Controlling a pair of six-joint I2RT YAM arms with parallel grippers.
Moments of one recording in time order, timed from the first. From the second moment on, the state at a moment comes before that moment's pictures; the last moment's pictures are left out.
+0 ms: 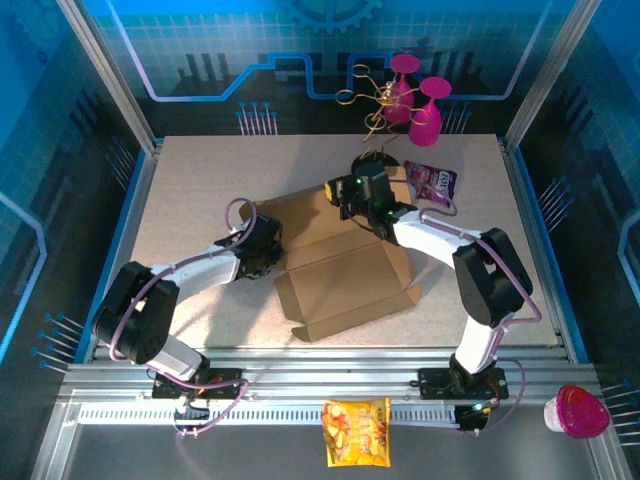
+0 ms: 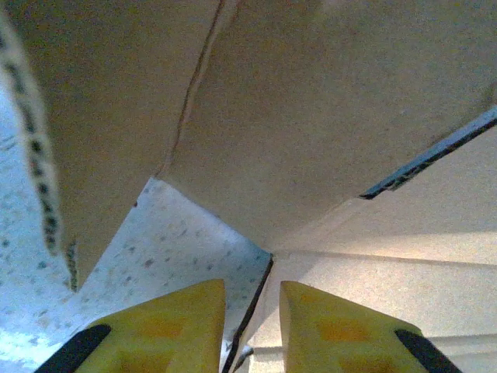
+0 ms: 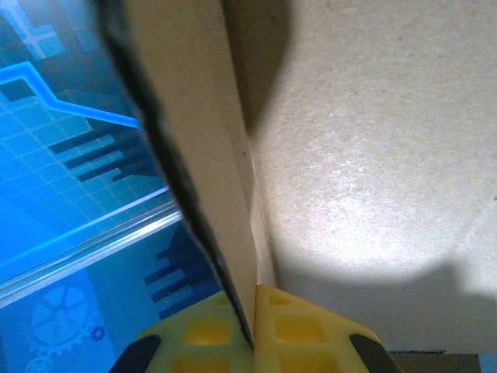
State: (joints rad) left arm -0.45 1.53 0.79 -0.26 -0.13 -1.08; right arm 0.54 1.79 1.19 0.20 -0.13 1.80
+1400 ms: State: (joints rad) left arm 0.06 1.04 0.88 -0.50 0.14 -0.94; right arm 0.54 1.79 1.07 0.46 -0.11 1.76
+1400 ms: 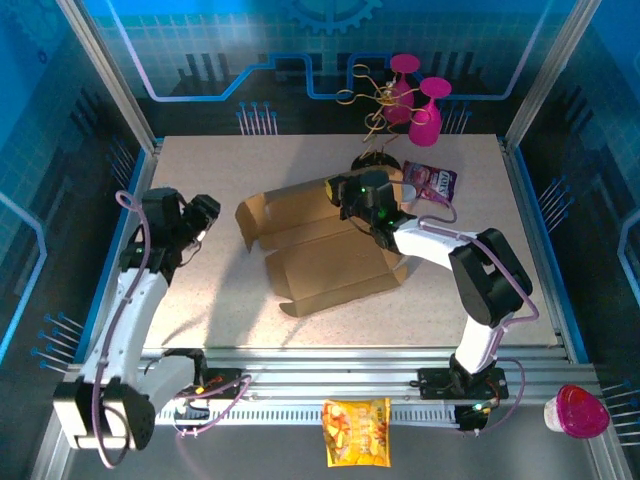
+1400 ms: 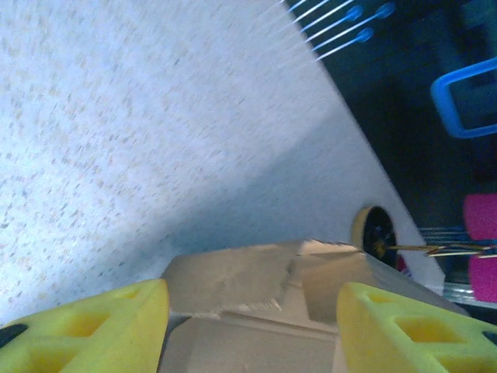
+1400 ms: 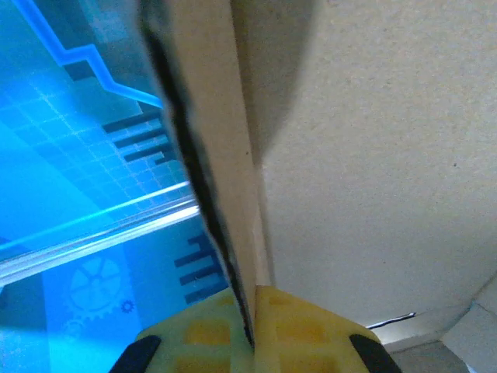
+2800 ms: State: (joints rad) left arm -0.18 1.47 1.22 -0.69 -0.17 -0.75; right arm 0.60 1.90 1.01 0.86 -0.07 1.69
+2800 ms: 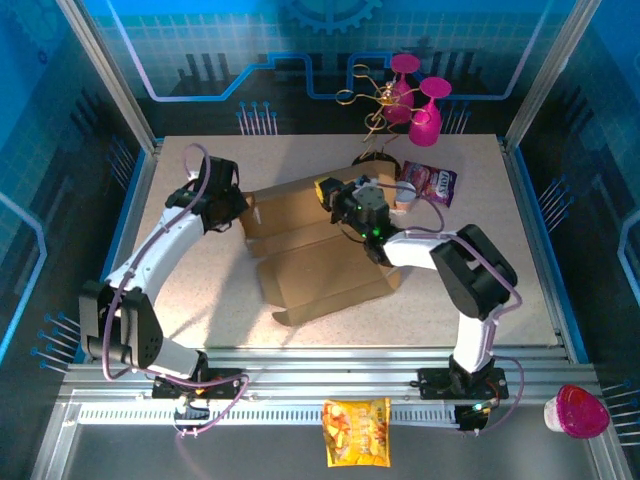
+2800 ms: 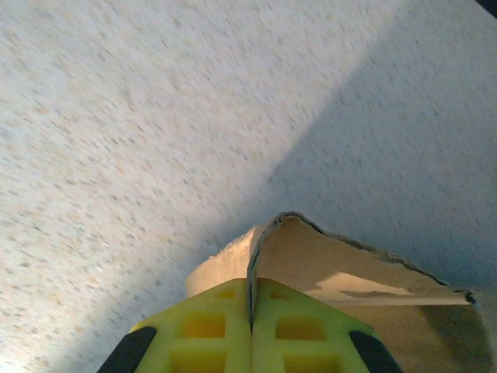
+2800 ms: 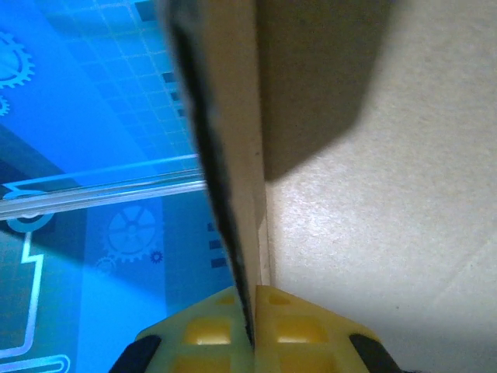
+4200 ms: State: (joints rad) left arm 0.11 1.28 0.82 -0.48 0.24 -0.34; right arm 0.59 2.05 0.98 1.12 -0.22 1.59
